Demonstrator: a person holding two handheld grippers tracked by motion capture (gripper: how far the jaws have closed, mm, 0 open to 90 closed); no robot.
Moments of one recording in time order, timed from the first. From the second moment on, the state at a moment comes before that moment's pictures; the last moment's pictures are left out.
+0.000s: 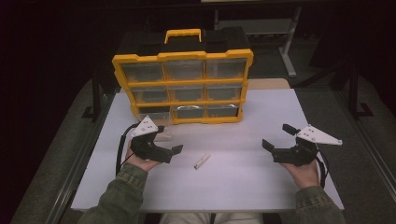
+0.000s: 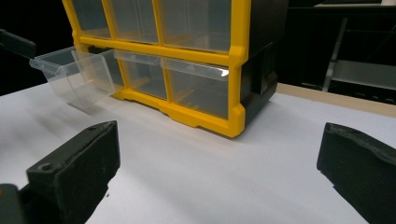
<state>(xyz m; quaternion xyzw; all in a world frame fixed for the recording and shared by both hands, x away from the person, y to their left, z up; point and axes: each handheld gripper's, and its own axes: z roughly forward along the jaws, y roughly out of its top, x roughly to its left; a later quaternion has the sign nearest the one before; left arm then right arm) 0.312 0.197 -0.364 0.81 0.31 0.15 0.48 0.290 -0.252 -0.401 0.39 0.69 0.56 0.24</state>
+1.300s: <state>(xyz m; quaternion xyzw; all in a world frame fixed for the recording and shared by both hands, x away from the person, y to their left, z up) 0.330 0.141 -0.384 0.86 0.31 0.09 0.40 0.288 -0.250 -0.401 0.38 0.69 0.56 0.24</state>
